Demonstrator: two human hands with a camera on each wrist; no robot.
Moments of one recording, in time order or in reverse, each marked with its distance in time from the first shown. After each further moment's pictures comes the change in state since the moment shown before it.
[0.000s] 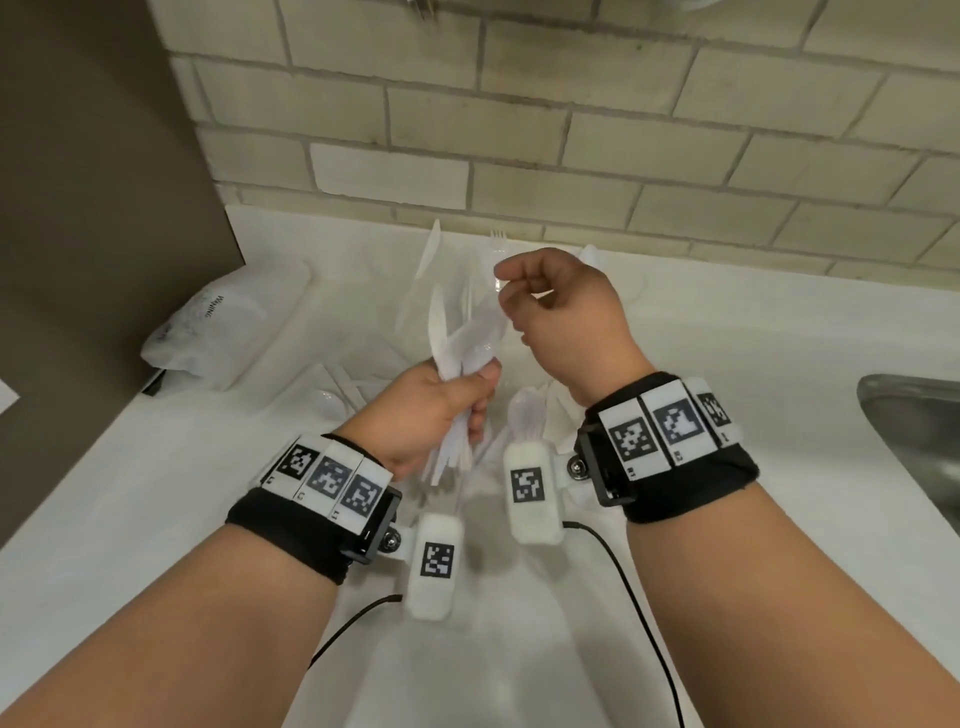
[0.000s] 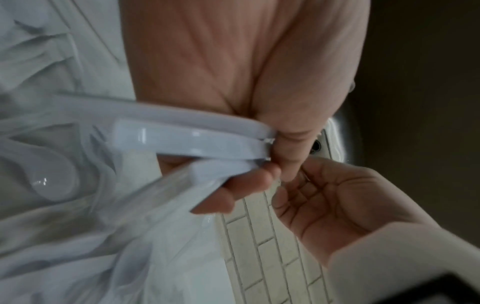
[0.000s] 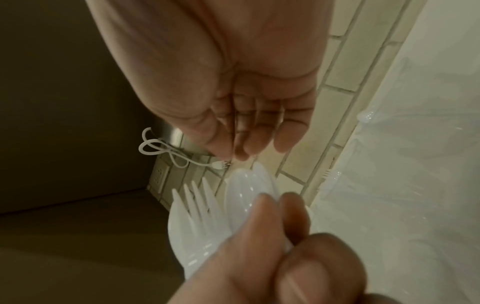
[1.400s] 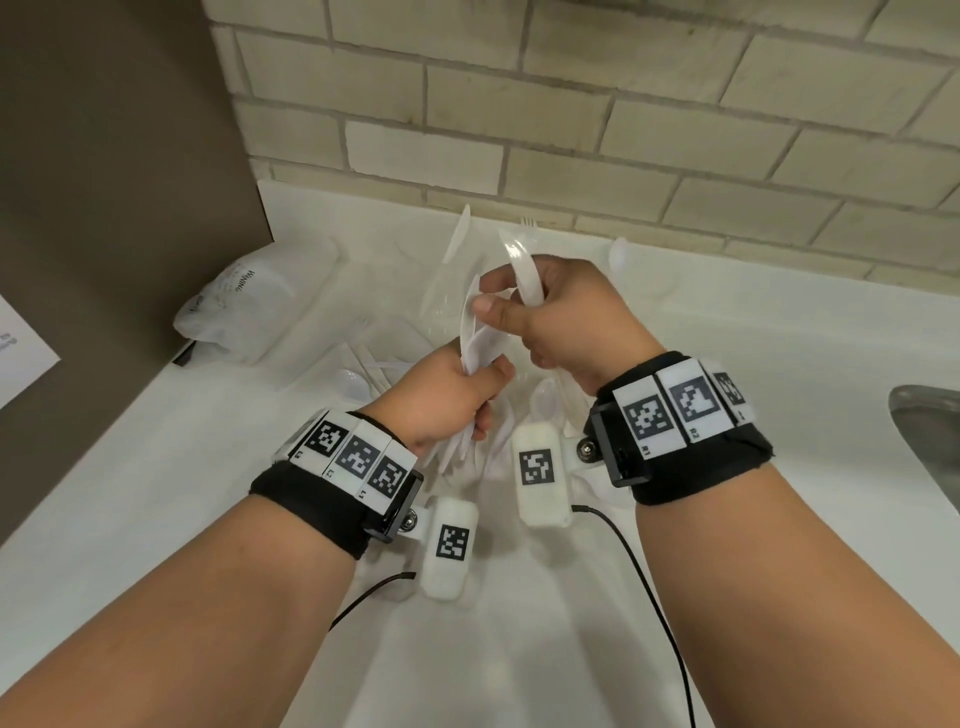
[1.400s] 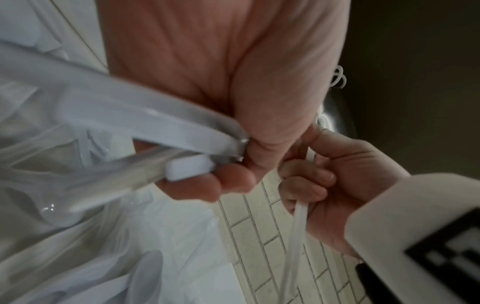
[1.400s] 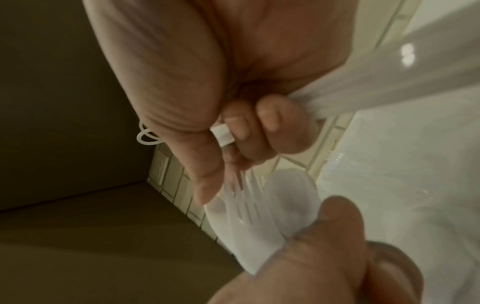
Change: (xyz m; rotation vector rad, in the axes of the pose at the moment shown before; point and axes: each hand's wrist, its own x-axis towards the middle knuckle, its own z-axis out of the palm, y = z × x) left_hand -0.003 0.003 -0.006 0.350 0.082 0.040; right_hand 0.000 -0.010 0.015 0.005 -0.255 0.124
